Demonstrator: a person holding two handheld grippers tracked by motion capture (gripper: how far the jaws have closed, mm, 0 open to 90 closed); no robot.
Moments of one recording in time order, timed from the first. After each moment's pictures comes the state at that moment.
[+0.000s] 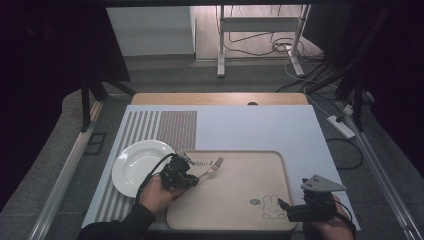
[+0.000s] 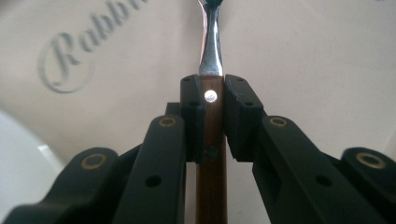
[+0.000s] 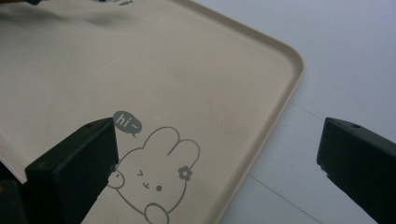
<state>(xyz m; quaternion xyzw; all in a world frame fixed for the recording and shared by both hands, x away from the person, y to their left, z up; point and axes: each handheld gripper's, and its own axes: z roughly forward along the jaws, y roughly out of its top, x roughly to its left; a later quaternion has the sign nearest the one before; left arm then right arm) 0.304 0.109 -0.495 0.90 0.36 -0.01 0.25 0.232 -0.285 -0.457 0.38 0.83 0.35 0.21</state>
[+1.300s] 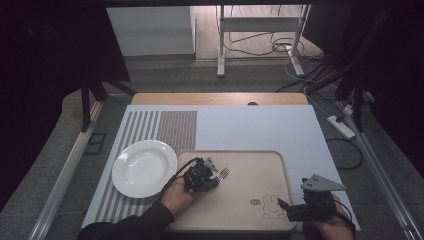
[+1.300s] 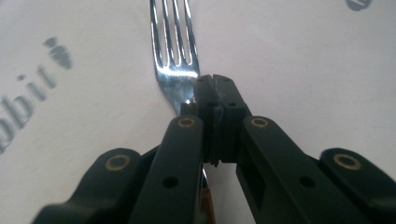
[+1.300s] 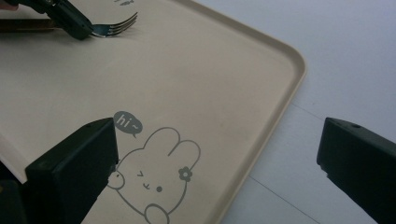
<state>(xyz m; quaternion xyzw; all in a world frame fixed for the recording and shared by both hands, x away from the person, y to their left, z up) 0.317 0.058 -0.514 0.92 0.28 0.01 0.28 0.233 -0.285 -0.458 0.38 0.83 0.35 0.21</state>
